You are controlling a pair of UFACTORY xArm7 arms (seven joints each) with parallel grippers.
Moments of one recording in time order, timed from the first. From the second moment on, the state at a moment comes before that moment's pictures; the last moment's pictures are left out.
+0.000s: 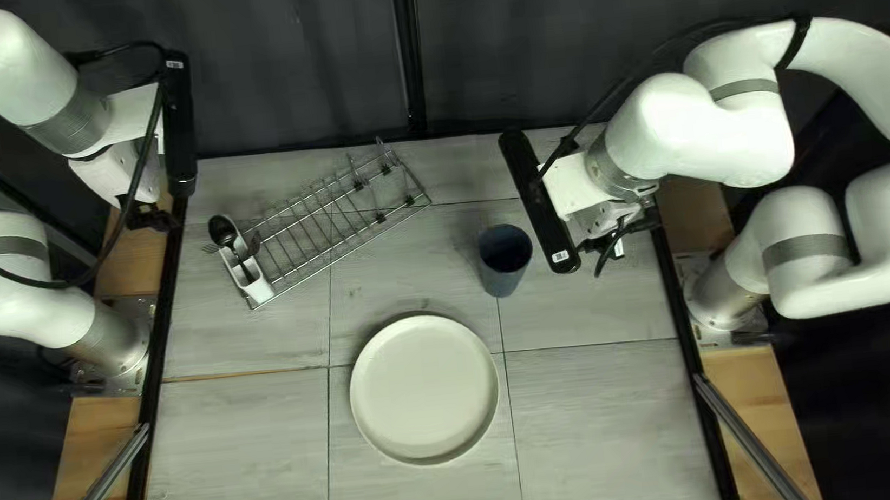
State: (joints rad) left arm 0.38 -0.84 0.00 0.77 0.03 1.53 0.19; right arm -0.11 -0.72 0.07 0.65 -0.14 1.25 -0.30
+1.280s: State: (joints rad) left arm 0.47 -0.75 0.18 0.50 0.08 1.21 0.18; right arm -0.11 -0.72 0.07 0.65 -0.14 1.25 -0.30
